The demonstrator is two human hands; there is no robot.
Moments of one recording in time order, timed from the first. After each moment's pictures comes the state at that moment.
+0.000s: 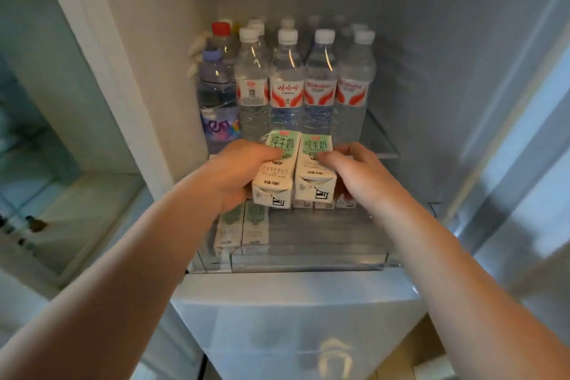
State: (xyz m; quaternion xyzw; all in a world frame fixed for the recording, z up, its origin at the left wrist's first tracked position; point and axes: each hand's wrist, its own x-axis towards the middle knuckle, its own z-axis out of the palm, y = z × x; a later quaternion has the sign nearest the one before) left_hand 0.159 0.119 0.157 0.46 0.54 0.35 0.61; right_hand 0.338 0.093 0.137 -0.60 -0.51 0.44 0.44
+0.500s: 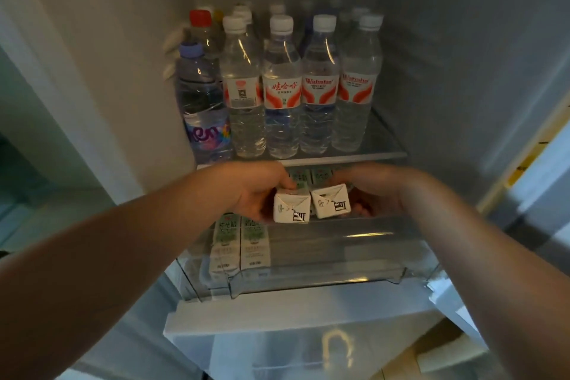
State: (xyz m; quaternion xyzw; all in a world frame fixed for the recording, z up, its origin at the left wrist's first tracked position) left_hand 0.172 0.219 0.097 0.44 0.59 0.04 0.68; right_hand 0.372 0.173 0.103 -0.66 -0.46 0.58 0.14
